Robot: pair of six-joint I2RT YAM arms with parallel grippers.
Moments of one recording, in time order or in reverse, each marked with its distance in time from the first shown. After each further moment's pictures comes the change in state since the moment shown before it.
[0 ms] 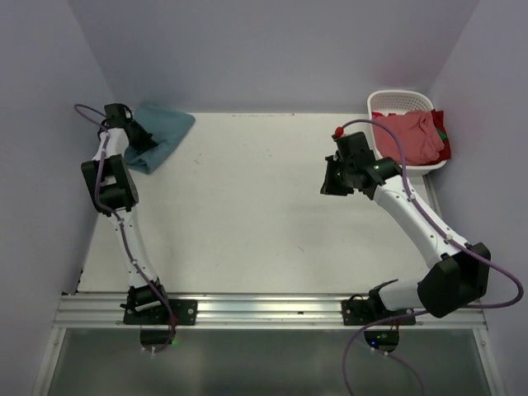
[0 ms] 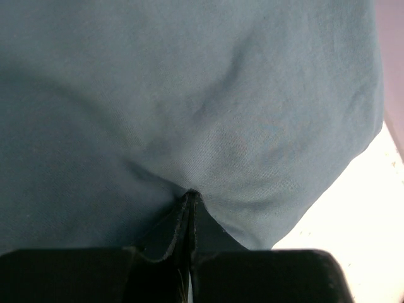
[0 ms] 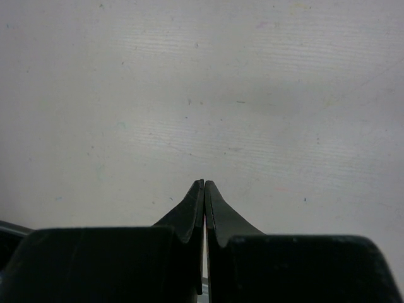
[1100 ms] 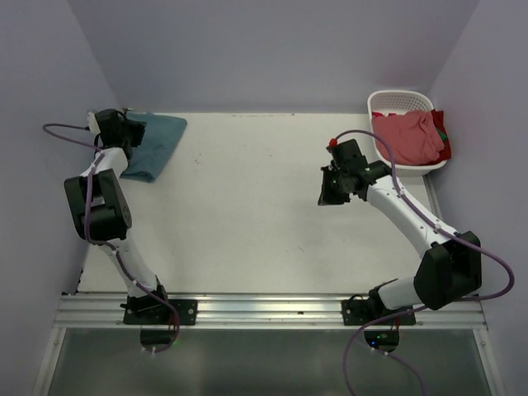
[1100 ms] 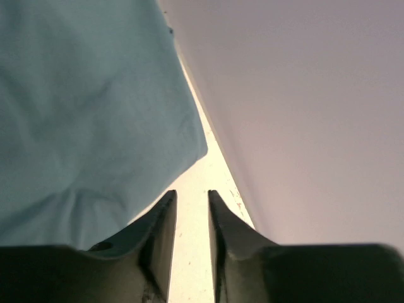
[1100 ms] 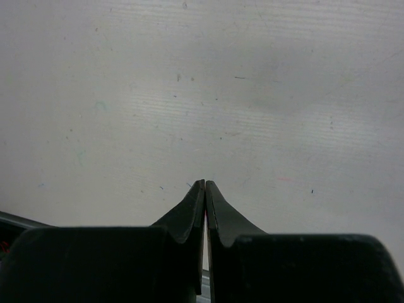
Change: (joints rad) left arm -0.005 -0.513 -0.692 0.631 -0.163 -0.478; right arm 0.000 0.057 -0.077 0.017 -0.048 0.000
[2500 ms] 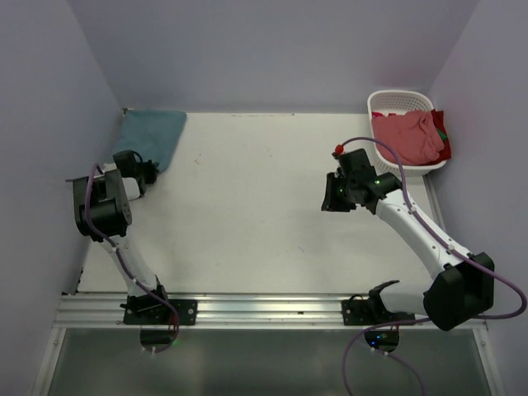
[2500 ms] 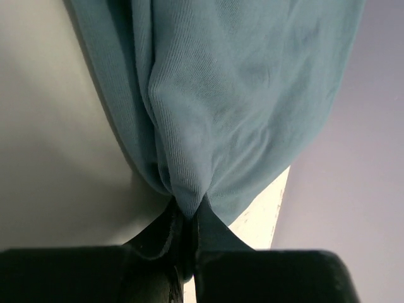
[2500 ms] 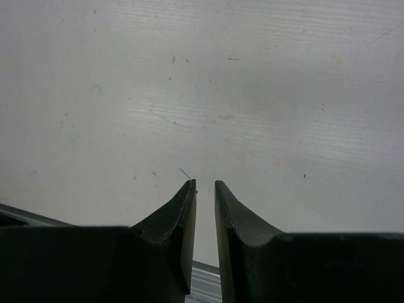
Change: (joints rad) left arm 0.010 0.003 -0.422 0.238 -0.029 -0.285; right arm 0.000 -0.137 -0.098 0.009 0.005 -0.017
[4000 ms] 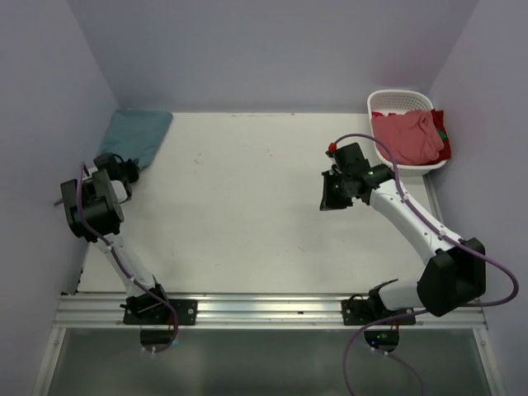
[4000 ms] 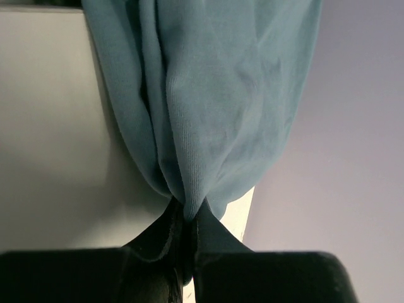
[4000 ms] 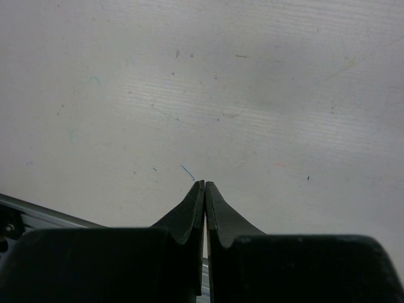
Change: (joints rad) left arm 0.126 0.034 -0.002 0.146 0.017 -0.071; right arm 0.000 0.092 0.068 -0.044 -0.039 -0.034
